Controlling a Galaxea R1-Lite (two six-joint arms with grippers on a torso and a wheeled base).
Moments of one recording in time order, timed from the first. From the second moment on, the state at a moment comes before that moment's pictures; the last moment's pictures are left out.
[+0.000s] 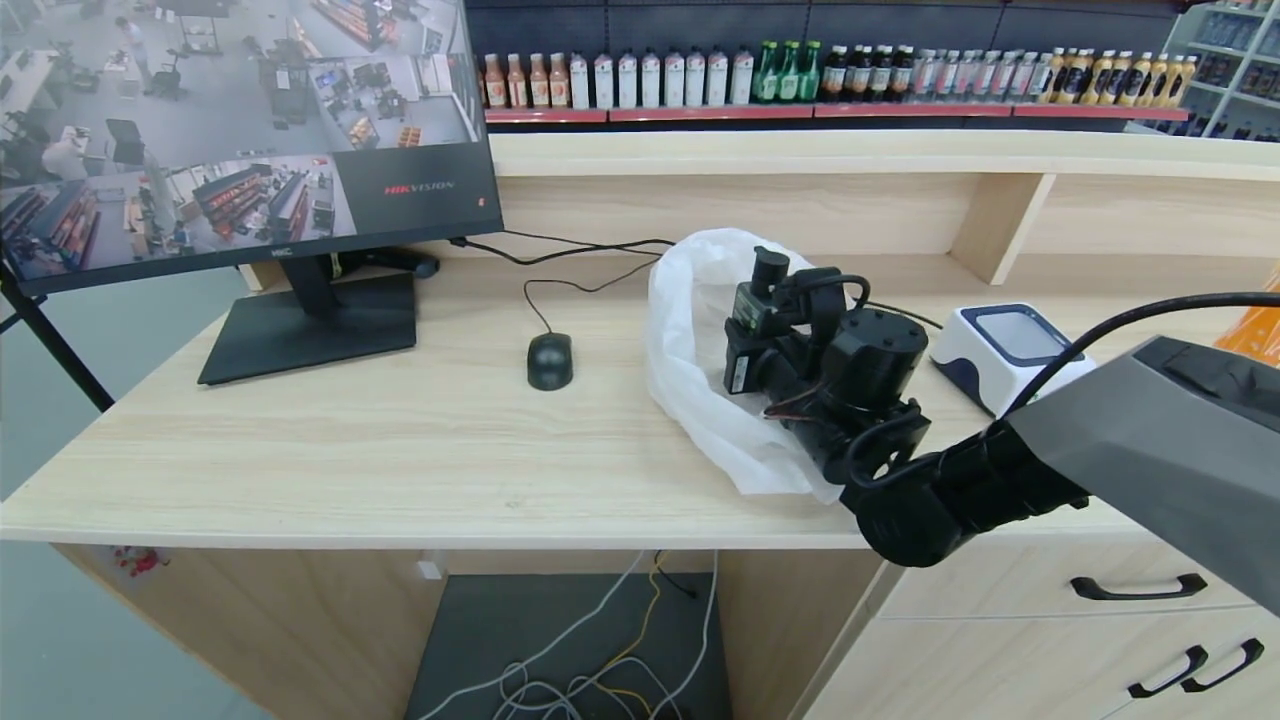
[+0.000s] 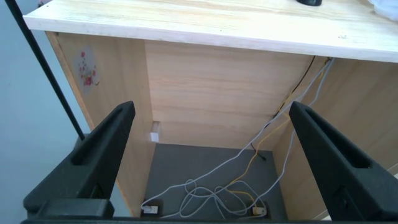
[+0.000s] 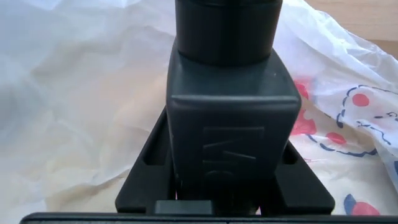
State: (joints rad) left arm 0.00 0.00 0.00 0.00 0.01 0.00; right arm 0.53 2.21 -1.17 -1.20 -0.30 -0.06
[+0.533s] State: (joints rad) left arm 0.00 0.00 0.00 0.00 0.01 0.00; right arm 0.53 2.23 -1.17 -1.21 -0.31 -0.03
